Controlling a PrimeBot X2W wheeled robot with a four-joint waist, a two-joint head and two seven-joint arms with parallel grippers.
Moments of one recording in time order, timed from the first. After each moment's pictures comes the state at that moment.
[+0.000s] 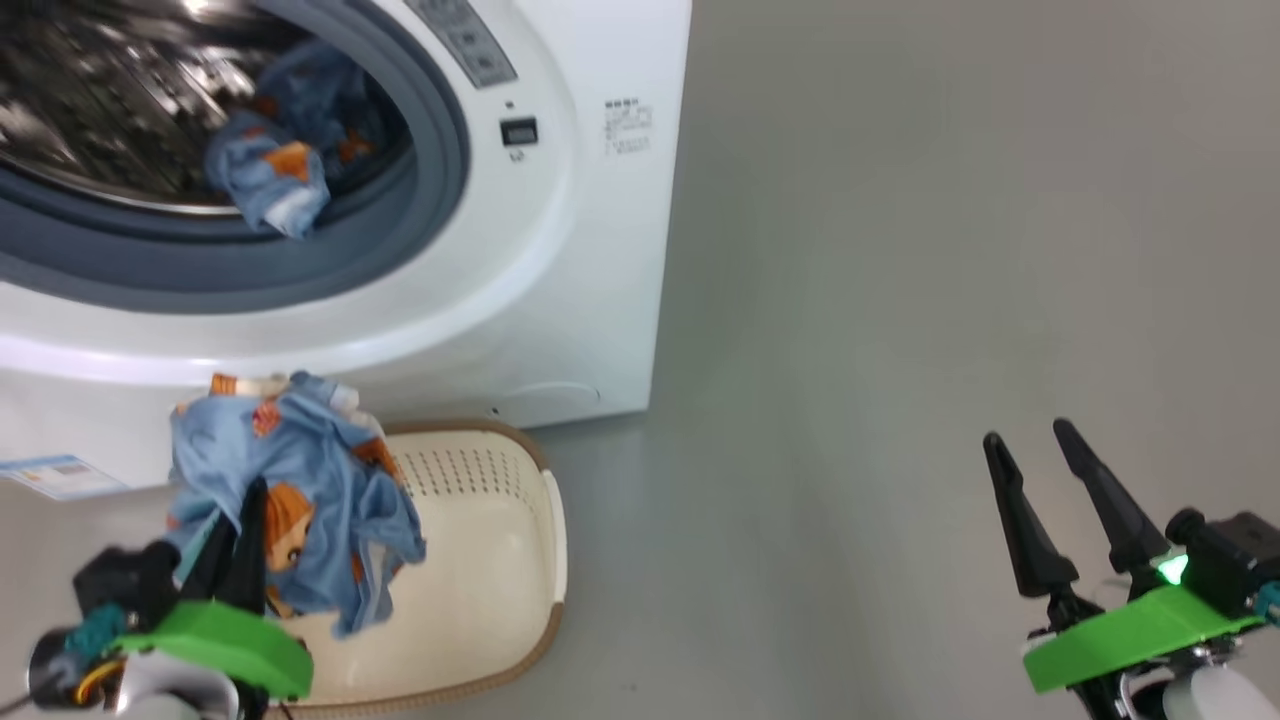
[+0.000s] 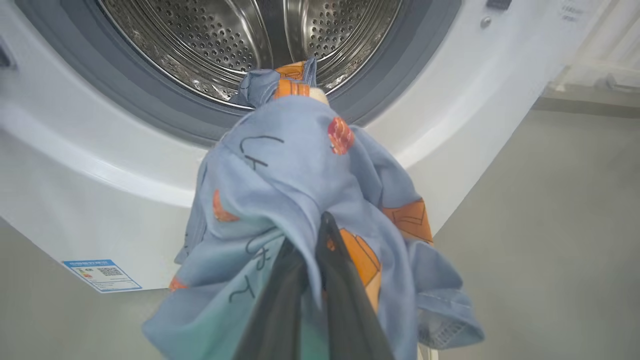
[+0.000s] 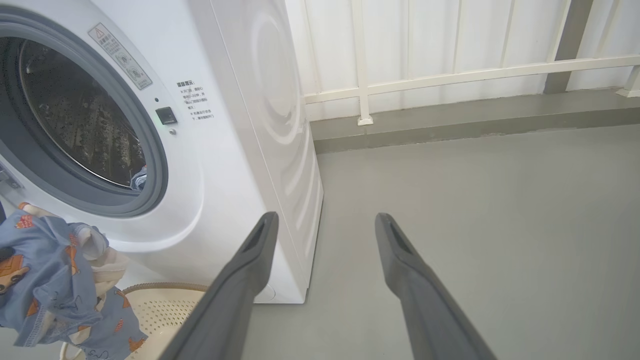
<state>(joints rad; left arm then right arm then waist) -0.35 0.25 -0.12 0.65 -0.39 -0.09 -0.25 -0.08 -0.27 0.17 0.13 0.49 0.13 -0.25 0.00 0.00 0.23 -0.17</state>
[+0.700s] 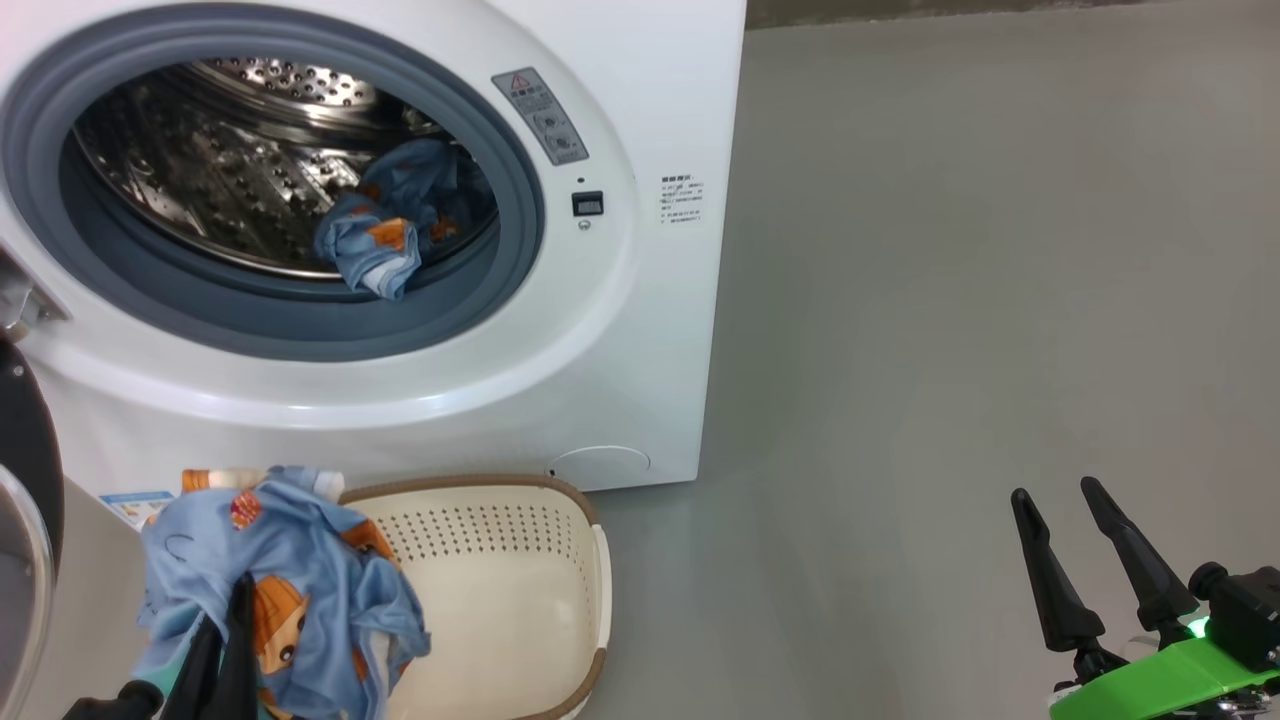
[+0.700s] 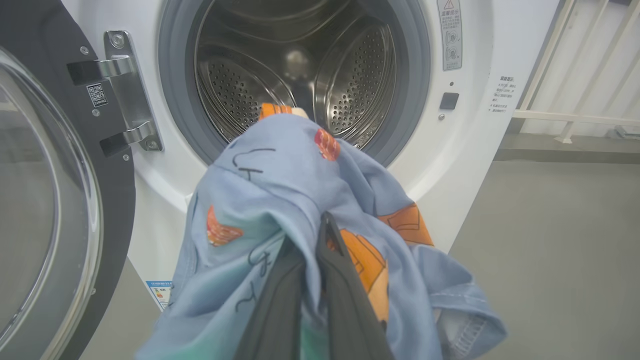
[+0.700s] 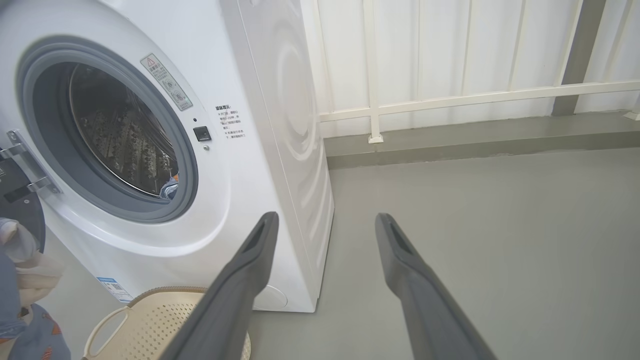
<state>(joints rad) 0.03 0.20 0.00 0.21 -0.31 -0.04 -0.25 0.03 -0.29 0.14 0.11 0.48 0.13 -0.25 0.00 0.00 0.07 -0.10</state>
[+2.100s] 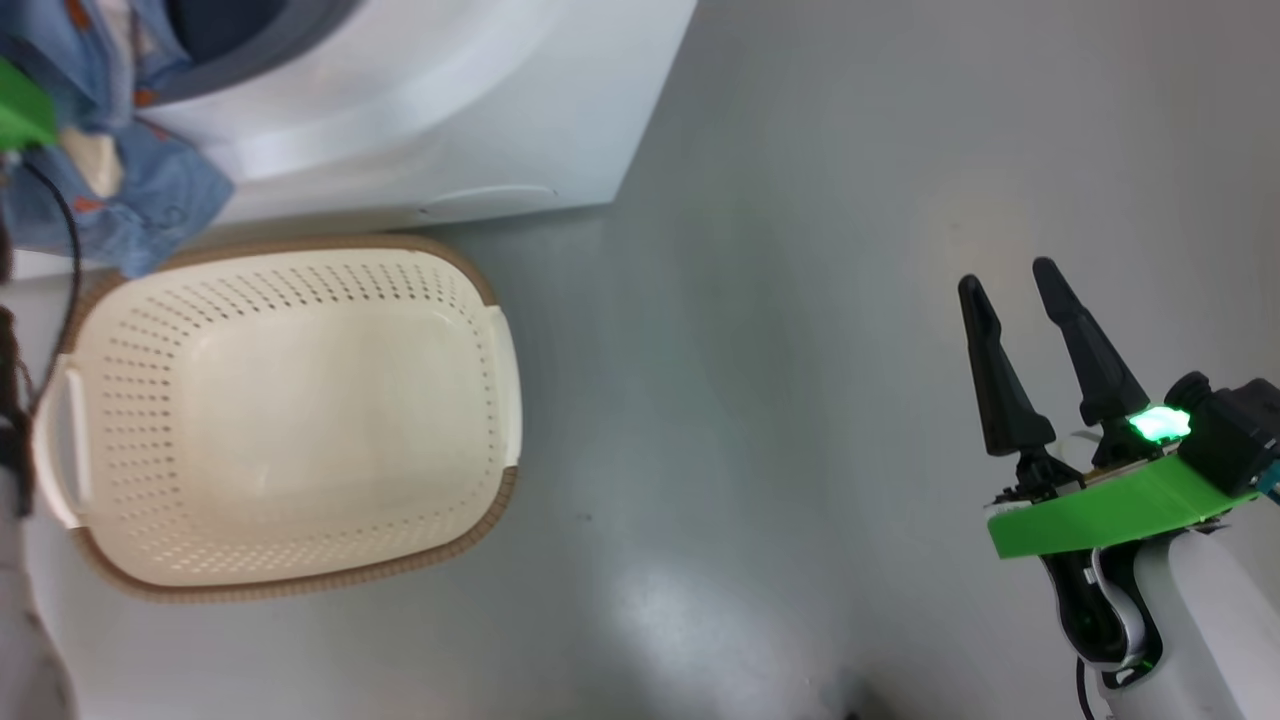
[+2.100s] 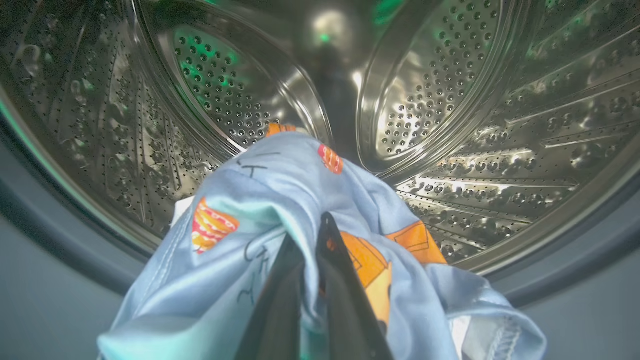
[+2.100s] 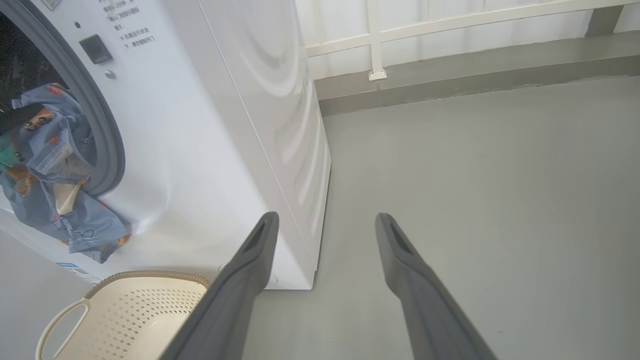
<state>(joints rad) -1.16 0.31 -0.01 0.87 -0.27 0.00 -0.14 -0.27 -0.22 0.19 0.08 0.50 0.13 -0.25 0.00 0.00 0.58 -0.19</state>
